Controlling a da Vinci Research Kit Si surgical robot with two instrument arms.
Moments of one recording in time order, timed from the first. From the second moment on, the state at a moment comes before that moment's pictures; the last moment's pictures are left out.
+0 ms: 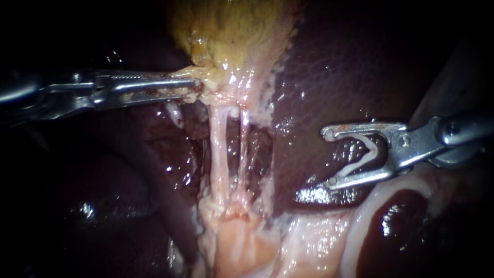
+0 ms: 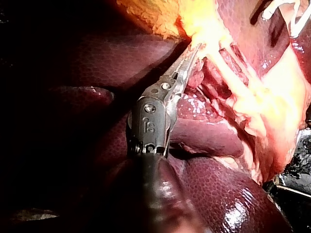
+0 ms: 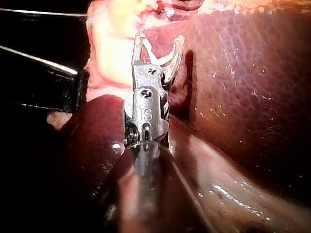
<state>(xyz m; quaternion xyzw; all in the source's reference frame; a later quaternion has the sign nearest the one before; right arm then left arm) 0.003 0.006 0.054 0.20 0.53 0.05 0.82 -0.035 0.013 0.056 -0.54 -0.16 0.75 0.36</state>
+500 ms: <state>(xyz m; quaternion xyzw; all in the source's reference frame) 0.003 0.006 0.054 0.20 0.53 0.06 0.82 -0.029 0.016 0.048 -0.55 -0.16 0.73 0.37</state>
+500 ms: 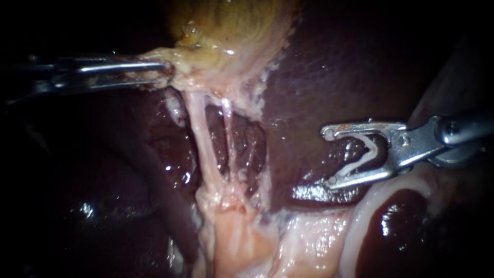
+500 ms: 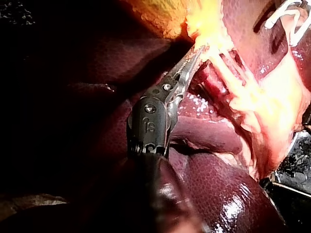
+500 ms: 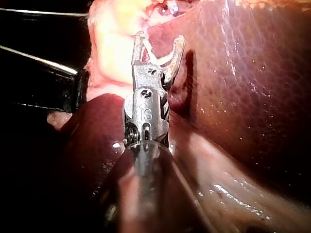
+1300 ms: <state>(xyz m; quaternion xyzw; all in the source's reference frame) 0.010 0.005 0.050 0.22 0.53 0.08 0.82 -0.031 0.016 0.045 -0.56 -0.14 0.73 0.37</state>
